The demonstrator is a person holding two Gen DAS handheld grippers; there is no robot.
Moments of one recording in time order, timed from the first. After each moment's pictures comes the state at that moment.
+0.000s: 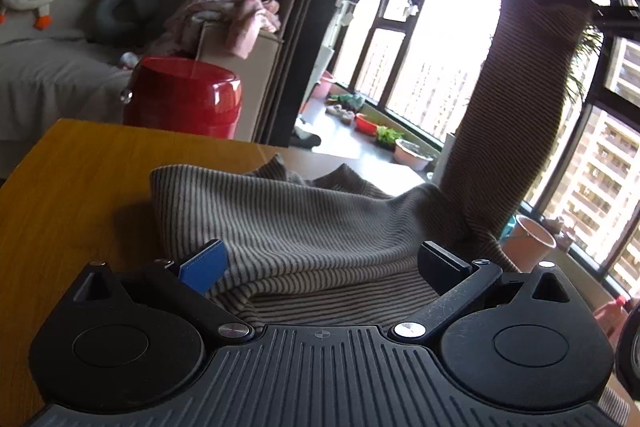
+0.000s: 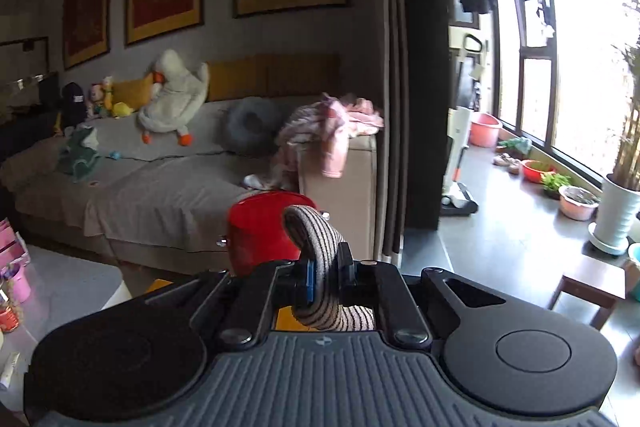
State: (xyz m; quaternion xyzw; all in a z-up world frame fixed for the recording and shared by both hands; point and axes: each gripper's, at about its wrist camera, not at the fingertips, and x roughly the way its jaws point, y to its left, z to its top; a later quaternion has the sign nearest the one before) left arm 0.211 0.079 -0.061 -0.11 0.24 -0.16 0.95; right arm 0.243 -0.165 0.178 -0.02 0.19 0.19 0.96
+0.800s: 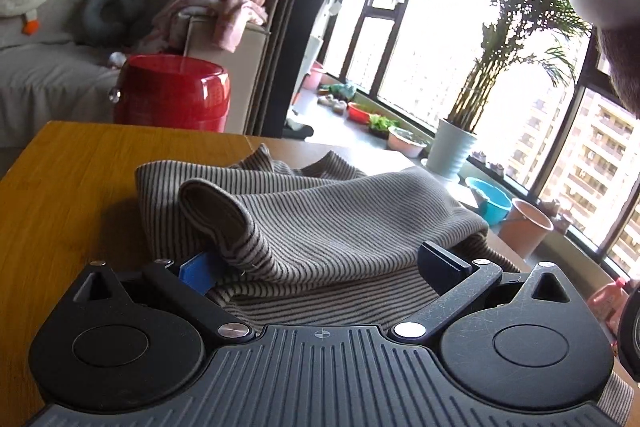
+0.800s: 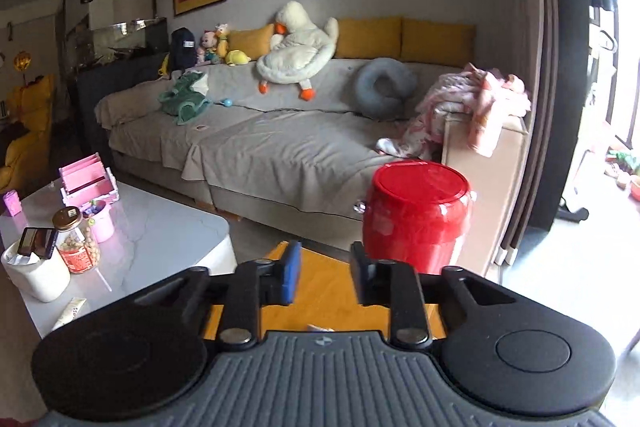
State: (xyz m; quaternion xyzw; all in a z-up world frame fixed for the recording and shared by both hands) left arm 0.214 0.074 -0.065 -0.10 0.25 -0.17 0.95; right arm 0.250 -0.047 0.133 -0.05 0.23 0.33 0.92
